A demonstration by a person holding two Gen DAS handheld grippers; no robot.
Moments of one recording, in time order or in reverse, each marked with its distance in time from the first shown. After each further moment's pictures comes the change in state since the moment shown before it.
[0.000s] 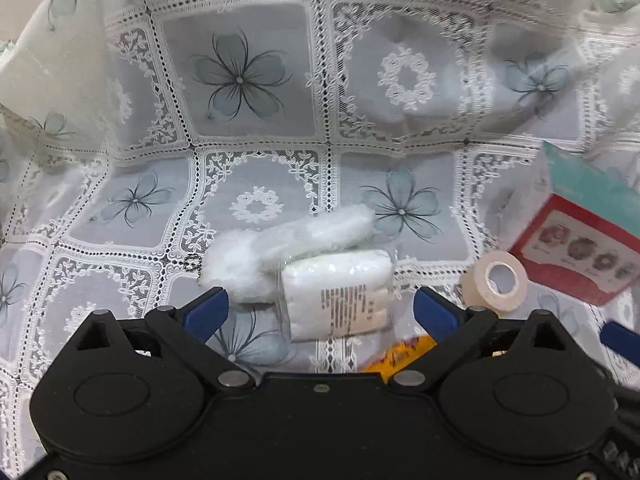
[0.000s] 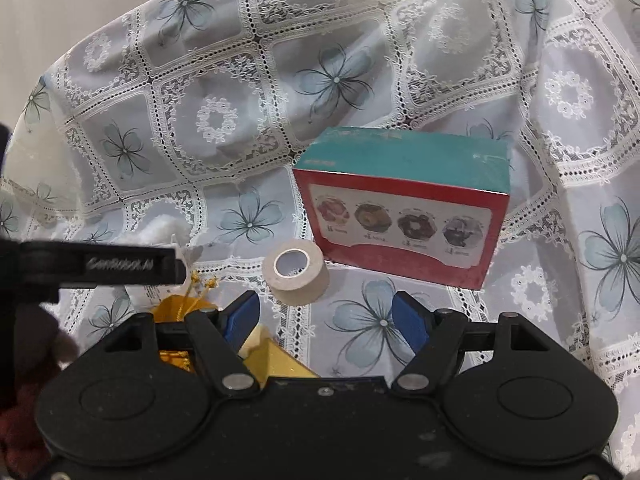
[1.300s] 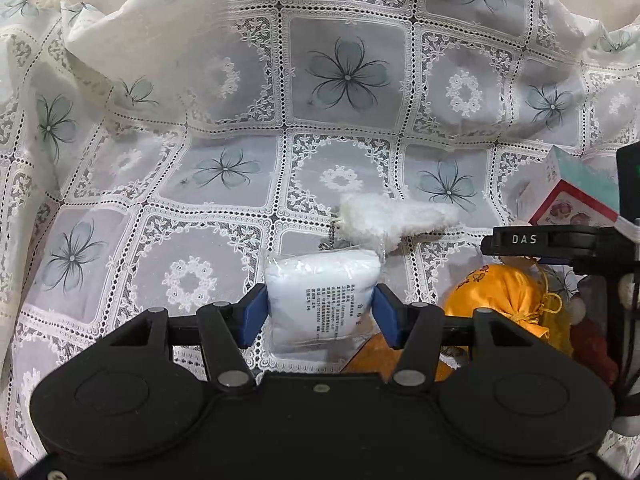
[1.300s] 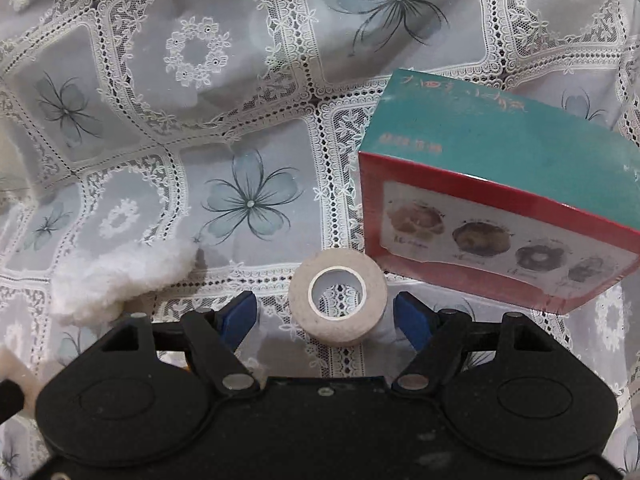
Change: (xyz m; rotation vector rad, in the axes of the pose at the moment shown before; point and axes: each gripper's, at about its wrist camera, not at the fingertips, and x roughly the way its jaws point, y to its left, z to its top) left arm -0.053 0.087 -0.038 -0.047 -0.005 -0.037; right arm 0.101 0.050 0.039 0.003 0.230 -0.080
